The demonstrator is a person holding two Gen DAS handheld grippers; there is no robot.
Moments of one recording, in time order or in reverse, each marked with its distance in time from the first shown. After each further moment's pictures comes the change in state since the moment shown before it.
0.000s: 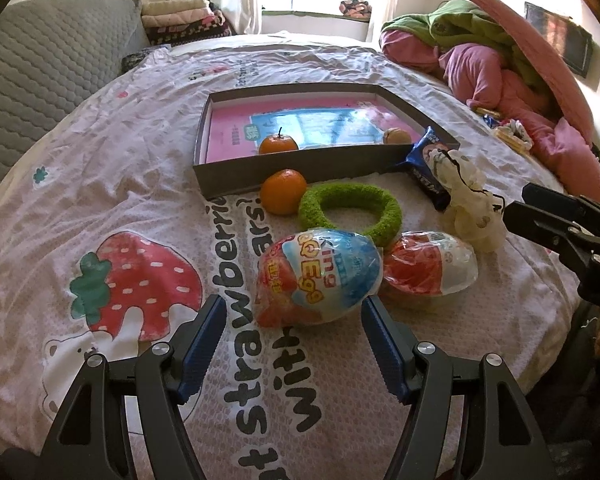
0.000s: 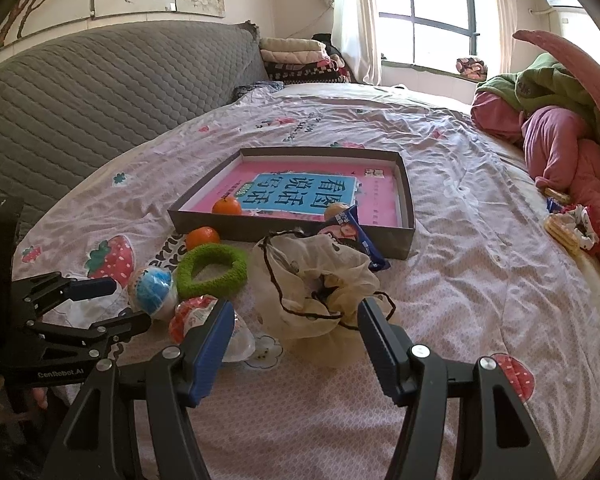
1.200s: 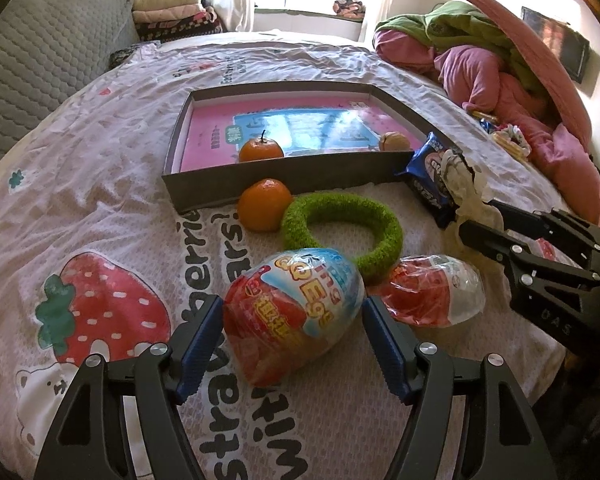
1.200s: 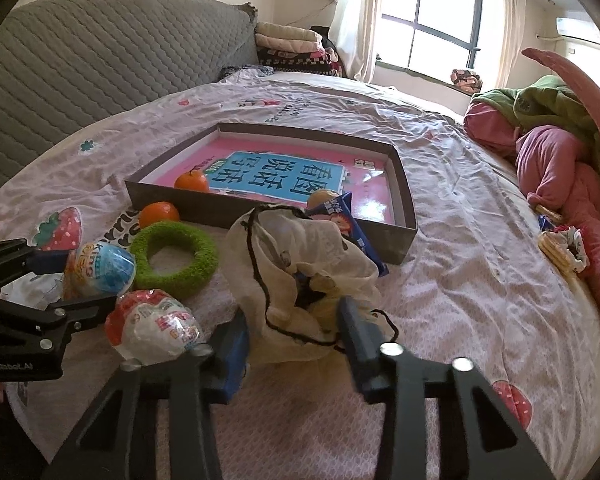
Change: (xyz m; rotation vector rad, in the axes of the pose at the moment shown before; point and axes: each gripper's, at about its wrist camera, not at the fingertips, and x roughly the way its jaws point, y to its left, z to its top) left arm 0.030 -0.004 0.017 -0.007 0.003 -0.049; right arm 0.050 0.005 0.000 -0.089 0.029 -0.126
